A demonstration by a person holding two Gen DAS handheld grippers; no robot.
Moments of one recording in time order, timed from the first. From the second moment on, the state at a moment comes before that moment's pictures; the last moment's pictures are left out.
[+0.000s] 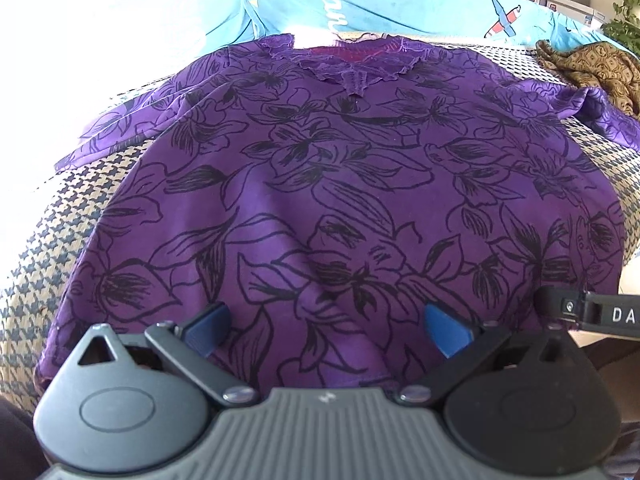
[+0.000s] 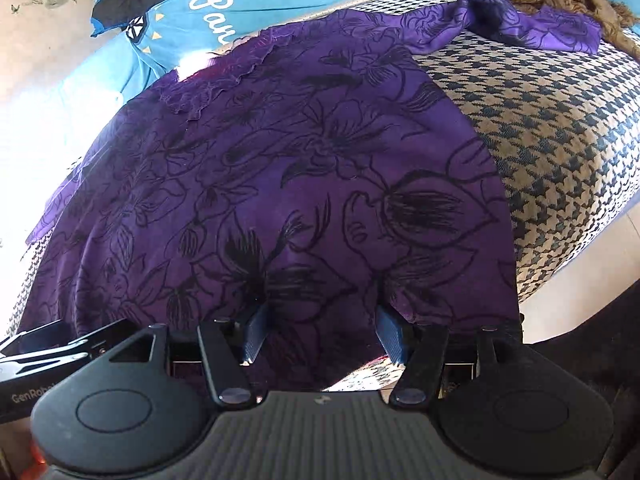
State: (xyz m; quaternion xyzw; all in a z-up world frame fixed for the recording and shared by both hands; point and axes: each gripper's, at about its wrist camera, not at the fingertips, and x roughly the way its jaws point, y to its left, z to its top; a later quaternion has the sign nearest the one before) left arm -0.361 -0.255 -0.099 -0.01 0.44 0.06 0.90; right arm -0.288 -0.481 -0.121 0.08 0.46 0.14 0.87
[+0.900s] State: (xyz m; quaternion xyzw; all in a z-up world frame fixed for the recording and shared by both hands) left arm -0.234 -0.220 -0.046 -0.02 0.42 0.03 0.91; right arm -0.123 -0.573 -0.031 0.12 0.34 -0.03 0.93
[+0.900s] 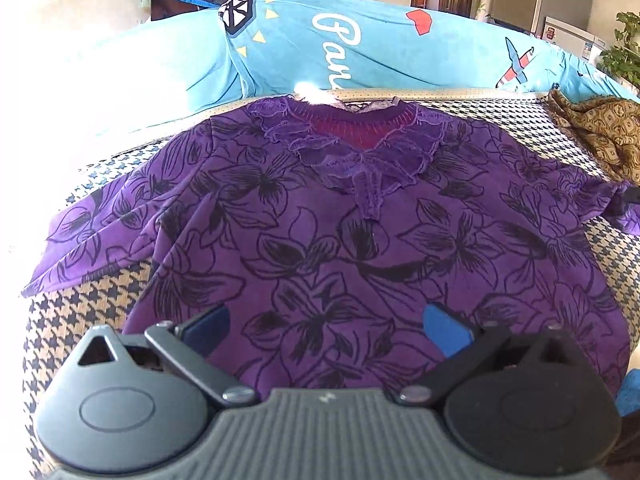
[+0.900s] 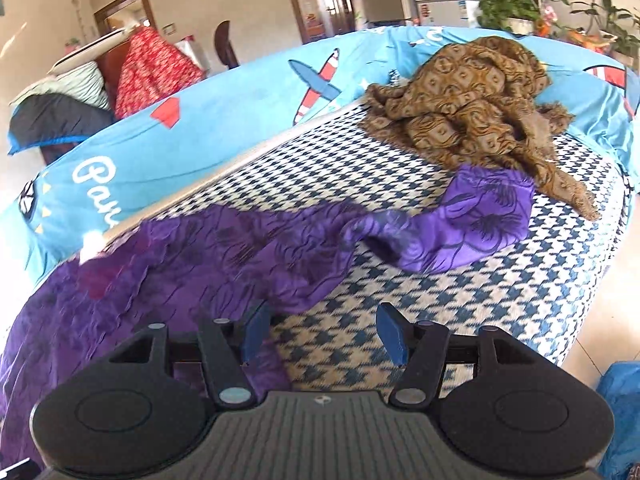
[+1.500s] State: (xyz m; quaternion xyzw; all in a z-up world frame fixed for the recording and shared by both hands) left arm -0.209 -0.224 -0.067 -0.07 0.45 -0.02 0.89; right arm -0.008 -0.661 -0.060 0.14 0.35 -0.21 0.91
